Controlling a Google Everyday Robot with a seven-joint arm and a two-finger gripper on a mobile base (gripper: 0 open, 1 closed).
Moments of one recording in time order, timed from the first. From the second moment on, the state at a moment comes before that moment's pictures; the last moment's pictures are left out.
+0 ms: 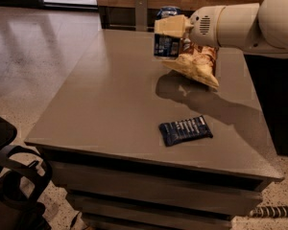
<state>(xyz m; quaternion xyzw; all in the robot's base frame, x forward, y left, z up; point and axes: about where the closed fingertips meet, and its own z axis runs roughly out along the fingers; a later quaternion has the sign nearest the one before) 0.648 -0.073 0.990 -0.18 0.78 0.35 0.49</state>
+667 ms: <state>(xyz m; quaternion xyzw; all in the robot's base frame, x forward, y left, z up) 0.618 -0.071 1.010 -0.32 0.71 0.32 0.54</state>
